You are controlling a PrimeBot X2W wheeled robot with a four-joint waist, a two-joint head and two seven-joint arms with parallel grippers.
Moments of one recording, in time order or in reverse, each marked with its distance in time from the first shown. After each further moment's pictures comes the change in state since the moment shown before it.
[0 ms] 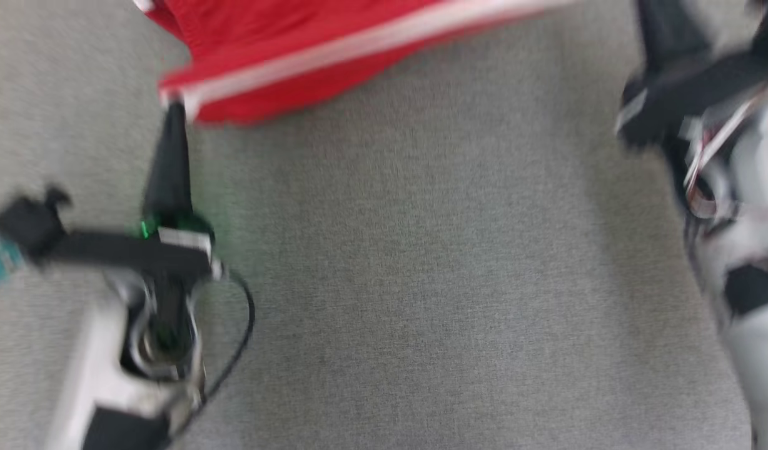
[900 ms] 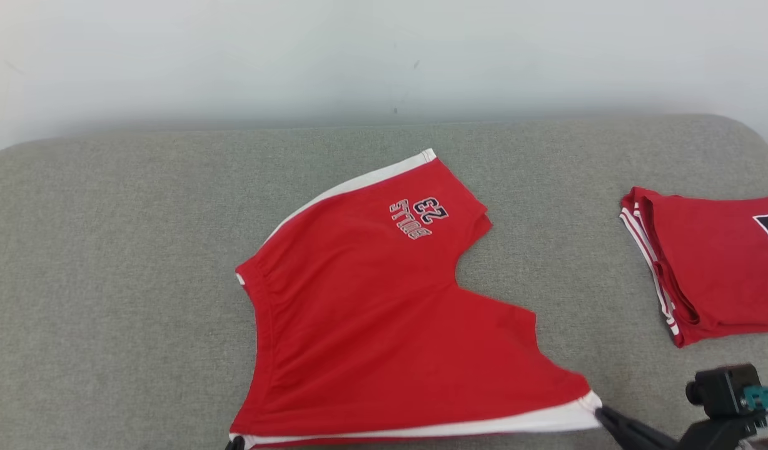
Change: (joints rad) left arm 0.715 0.190 -0.254 -0.061 0.219 0.075 -0.104; right arm 1.154 -0.041 -0.216 -0.677 0.157 0.000 0.636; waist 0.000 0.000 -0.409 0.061
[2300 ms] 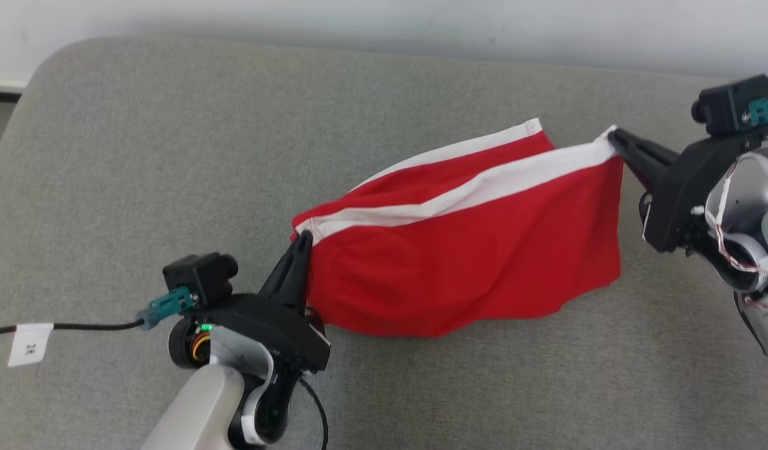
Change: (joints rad) left arm -0.522 -0.156 -0.072 0.063 0.071 0.145 0.178; right arm -0.914 -0.202 0.379 0.567 0.044 0.000 -0.199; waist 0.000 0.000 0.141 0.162
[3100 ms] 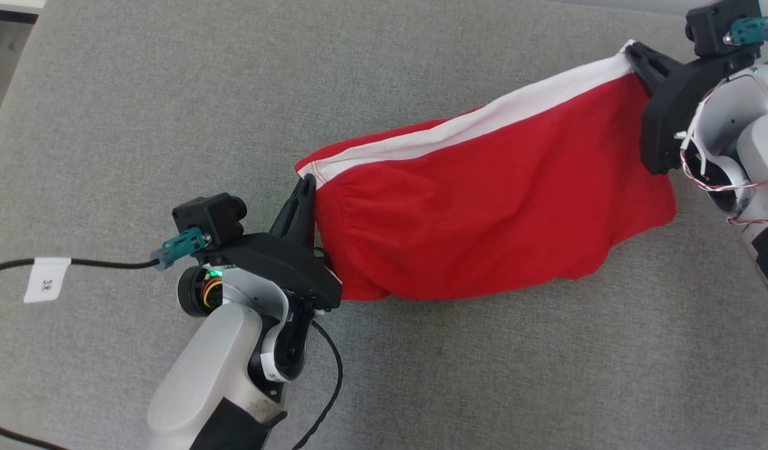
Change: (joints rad) left arm -0.200 -0.075 0.007 0.196 0.004 0.019 -0.052; right arm -0.374 0.053 0.249 0.430 -0.137 0.000 -0.225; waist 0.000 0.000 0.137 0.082
